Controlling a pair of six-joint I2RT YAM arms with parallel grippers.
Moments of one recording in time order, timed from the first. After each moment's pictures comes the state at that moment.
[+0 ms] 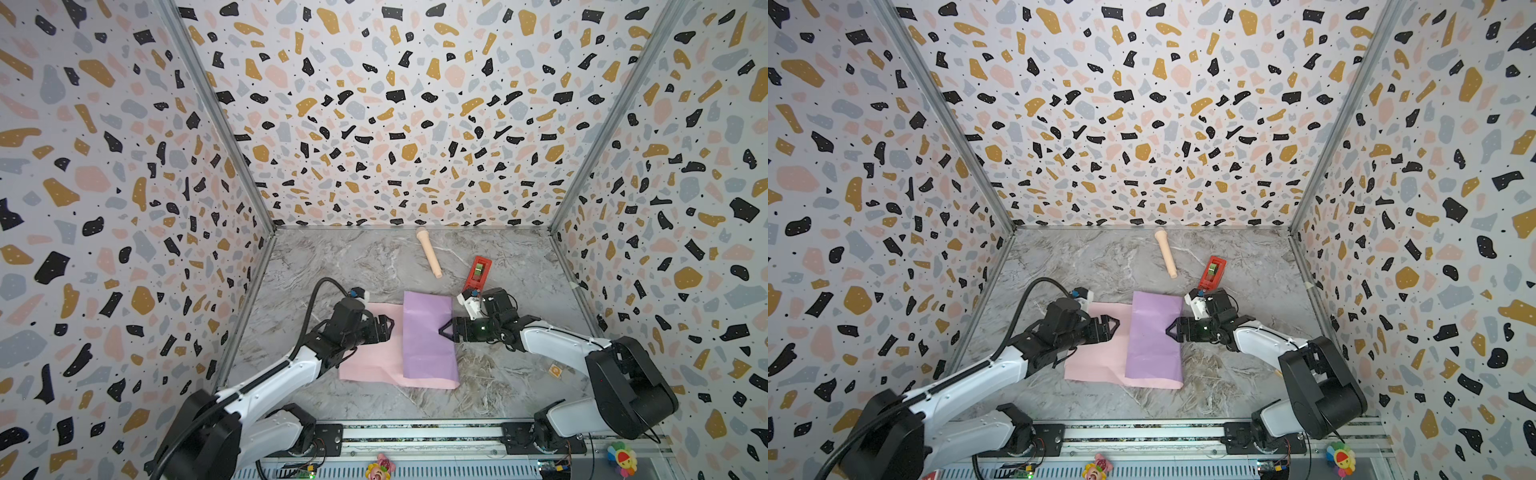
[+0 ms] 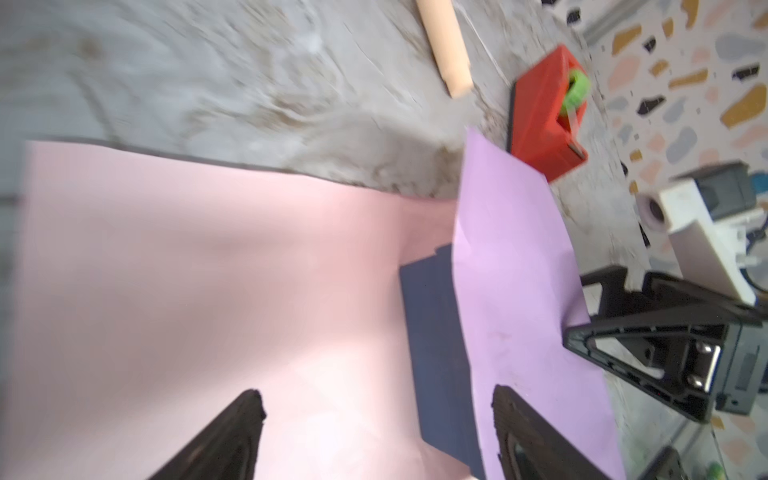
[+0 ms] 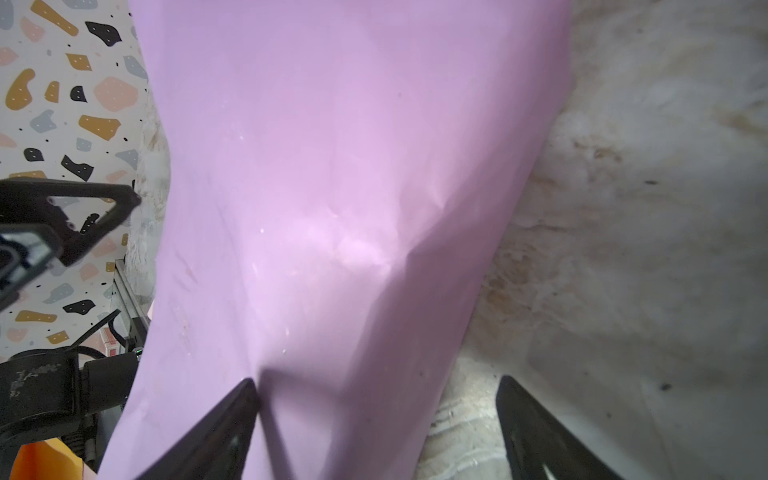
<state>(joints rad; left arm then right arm) -0.54 1.06 0.53 -0.16 0.10 -0.62 0.45 1.43 0.62 -0.12 -0.52 0.40</state>
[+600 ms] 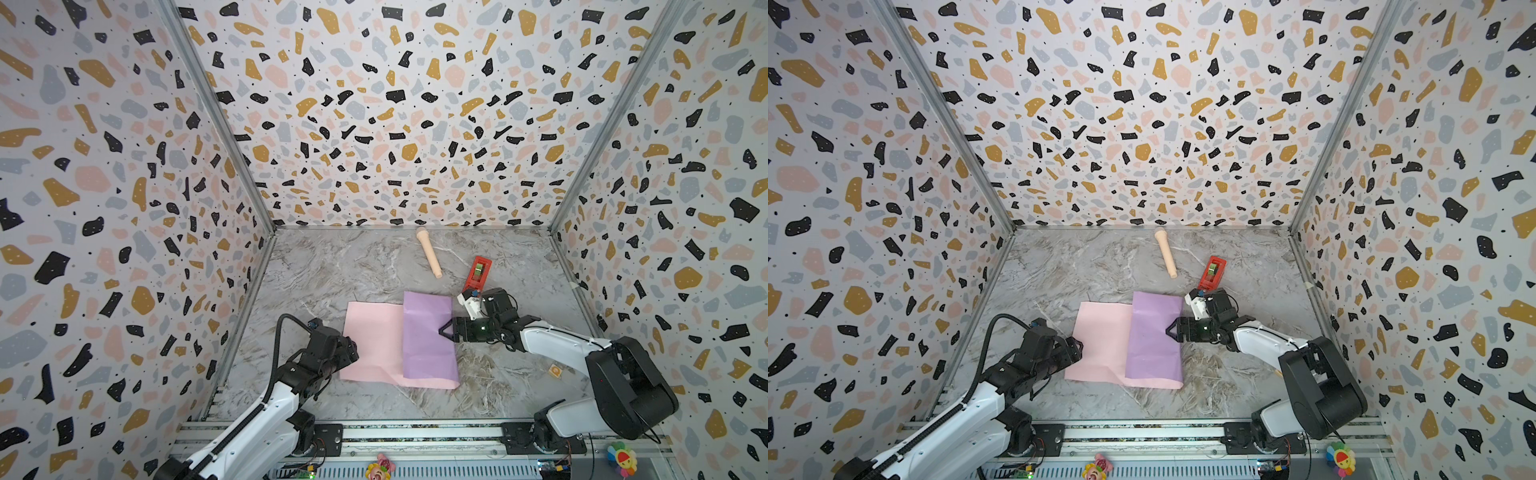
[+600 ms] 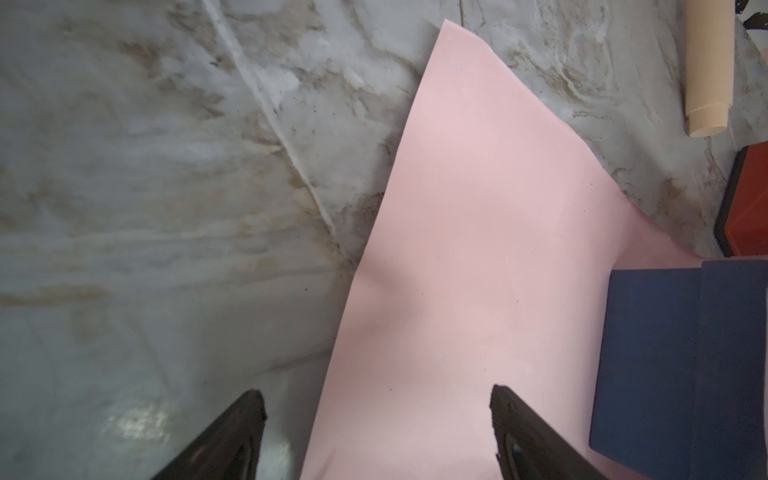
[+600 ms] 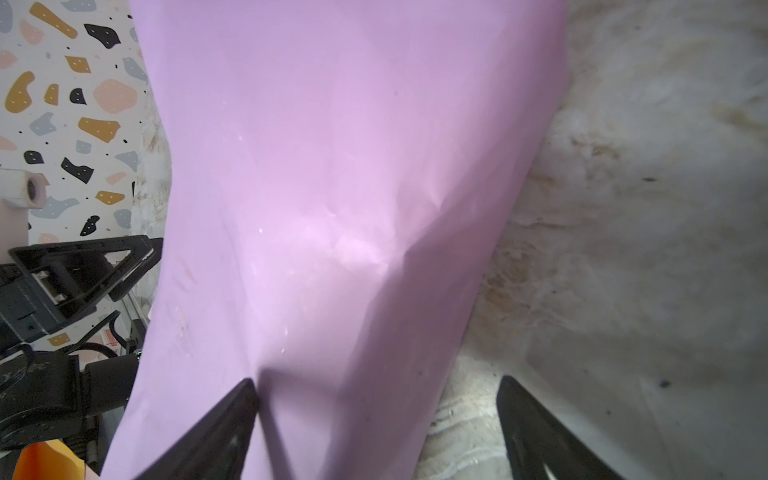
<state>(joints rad) -0.43 0.78 0.30 -0.41 -0.07 -0.82 0.45 1.43 0.62 -0.12 -0.52 0.40</state>
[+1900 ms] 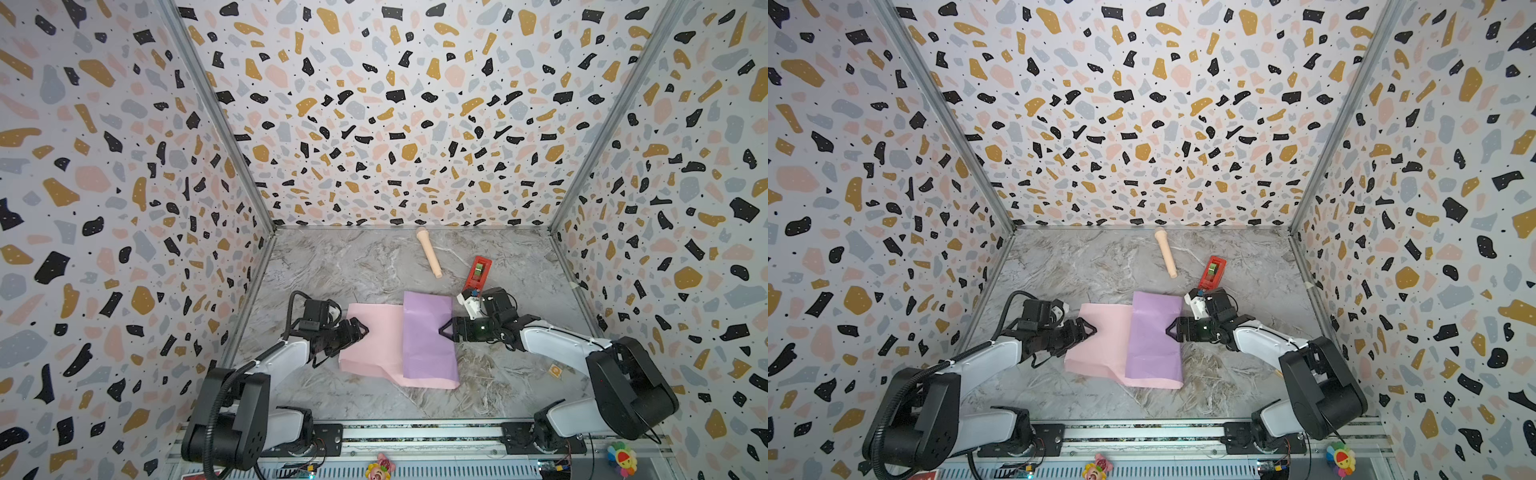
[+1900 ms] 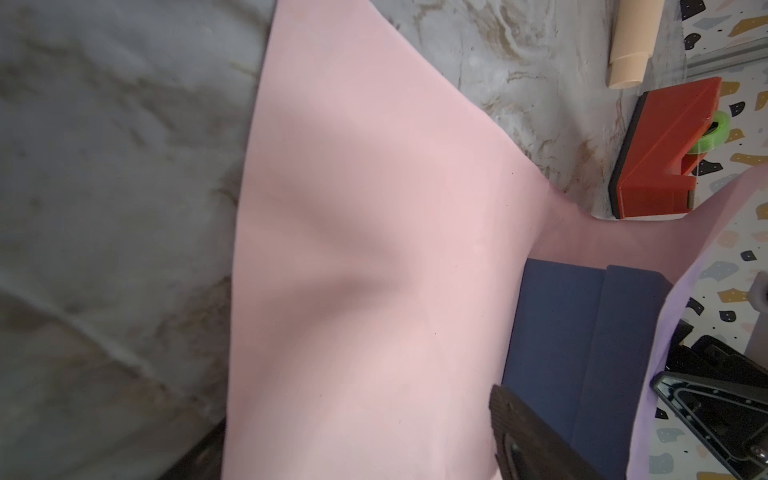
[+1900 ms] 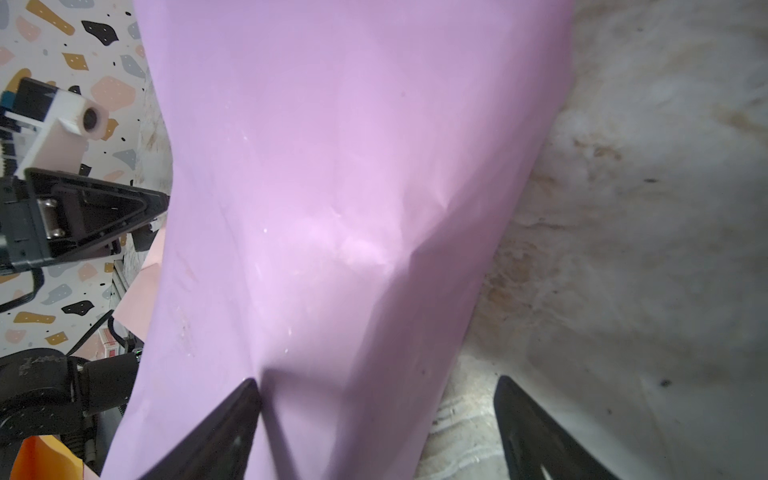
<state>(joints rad) -0.13 1.30 0.48 -0.18 0.50 -0.57 0.46 1.43 0.63 -0.12 -0.51 0.40</state>
